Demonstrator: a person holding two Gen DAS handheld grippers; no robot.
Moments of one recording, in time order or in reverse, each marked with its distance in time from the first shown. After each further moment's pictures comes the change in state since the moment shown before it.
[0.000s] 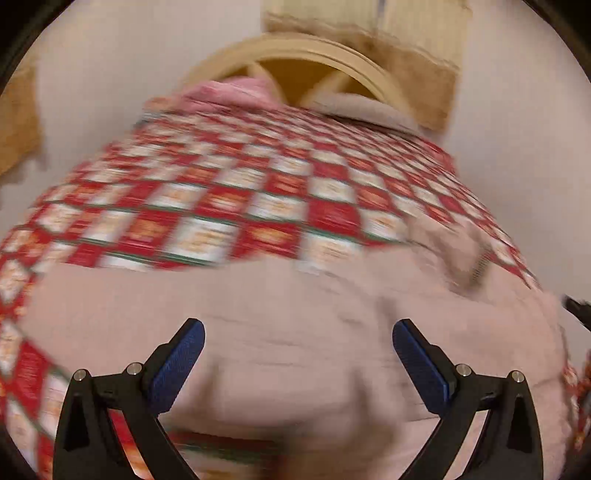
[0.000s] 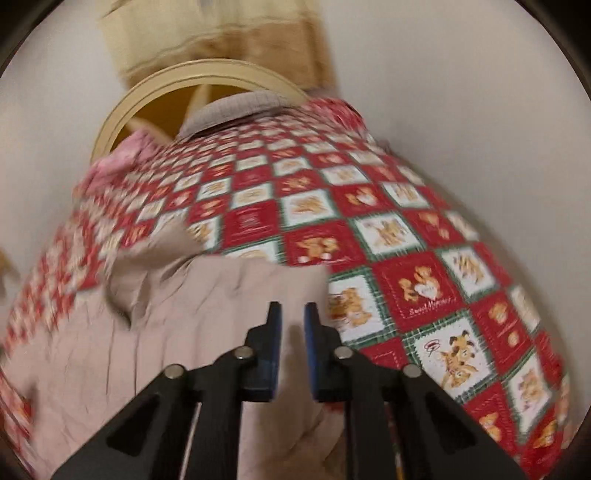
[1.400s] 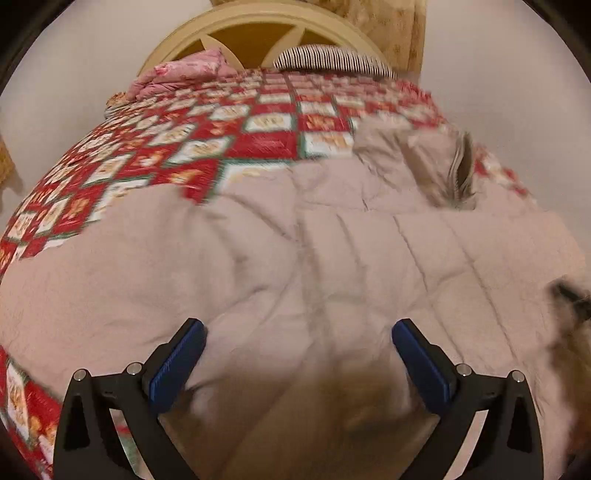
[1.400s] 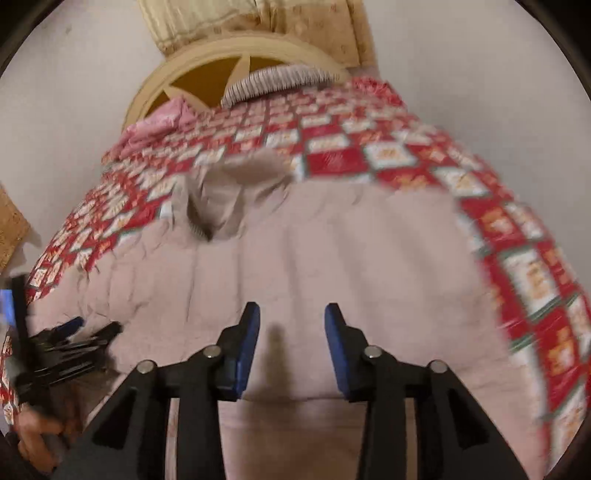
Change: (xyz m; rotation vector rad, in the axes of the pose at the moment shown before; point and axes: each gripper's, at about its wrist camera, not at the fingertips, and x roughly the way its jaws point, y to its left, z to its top) left arm 0.043 -0.055 -0.054 0.131 0.095 0.026; right arm 0.002 0.120 -0.111 -0.131 0.091 0.041
